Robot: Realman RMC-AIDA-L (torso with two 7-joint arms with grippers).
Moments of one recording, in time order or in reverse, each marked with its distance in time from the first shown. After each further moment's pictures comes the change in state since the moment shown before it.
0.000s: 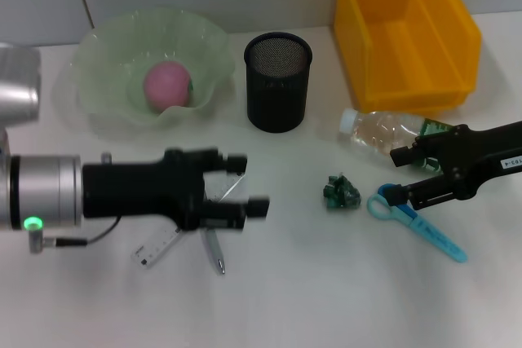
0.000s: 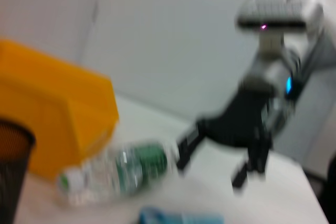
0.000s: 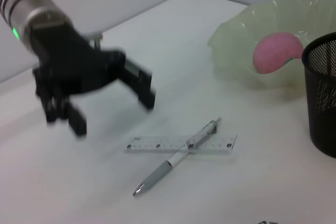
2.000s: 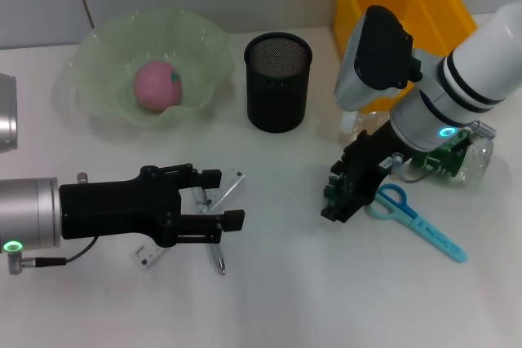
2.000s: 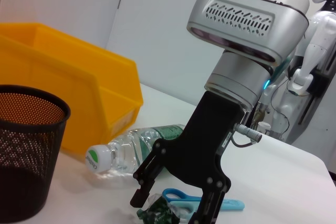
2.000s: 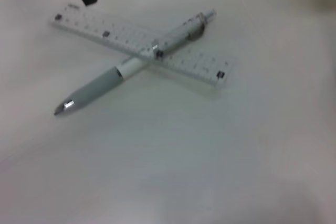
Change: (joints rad) left arm 0.067 -0.017 -0.091 0.021 0.093 0.005 0.023; right arm 0.247 0.117 -0.541 -0.019 -0.316 0.363 0.367
